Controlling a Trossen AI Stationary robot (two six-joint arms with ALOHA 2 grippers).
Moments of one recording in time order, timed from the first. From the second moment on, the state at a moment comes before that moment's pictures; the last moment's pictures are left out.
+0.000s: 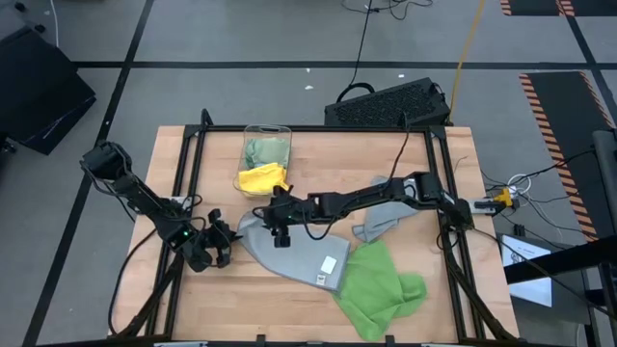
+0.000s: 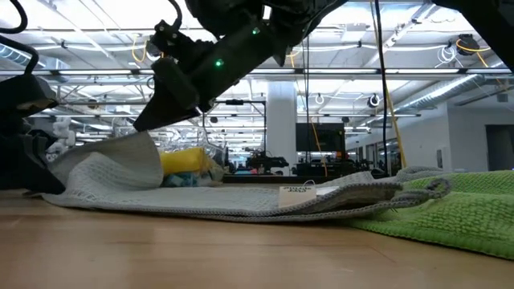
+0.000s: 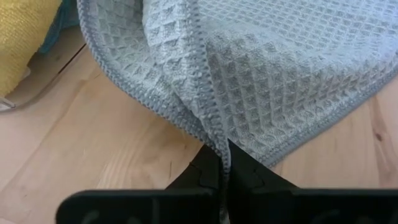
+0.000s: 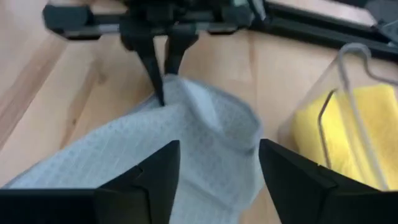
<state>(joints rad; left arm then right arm) -0.81 1.20 0.14 -0.03 -0.73 -0.87 0.06 2.22 1.63 -0.01 0.12 -0.15</state>
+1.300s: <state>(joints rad) -0.86 1.19 0.49 -0.08 -0.58 -0.44 0.25 2.03 1.63 -0.09 0.29 -0.22</state>
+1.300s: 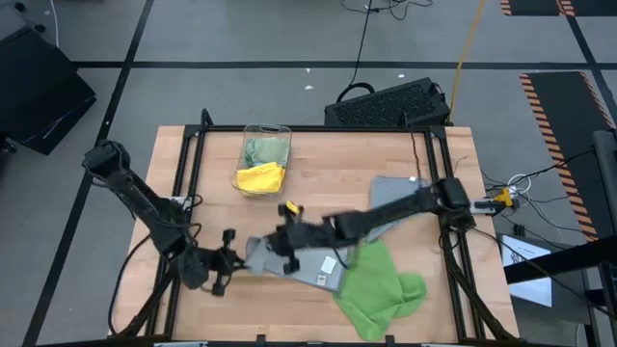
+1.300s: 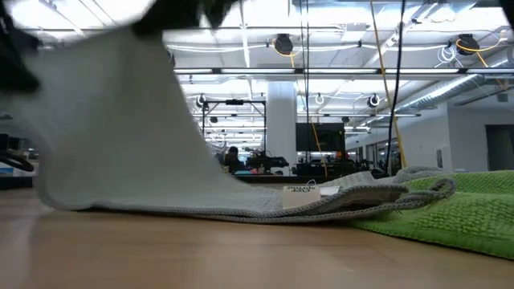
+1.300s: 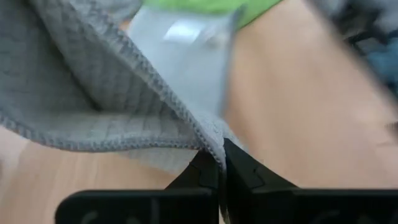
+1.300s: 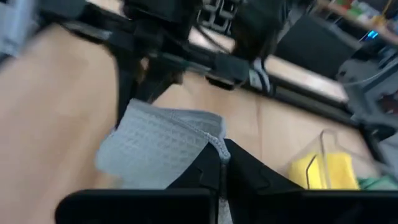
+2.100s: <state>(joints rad) -0.94 1.19 1.40 -0.94 -0.80 -0.10 0.62 1.70 1.63 -0.01 0.80 -0.37</state>
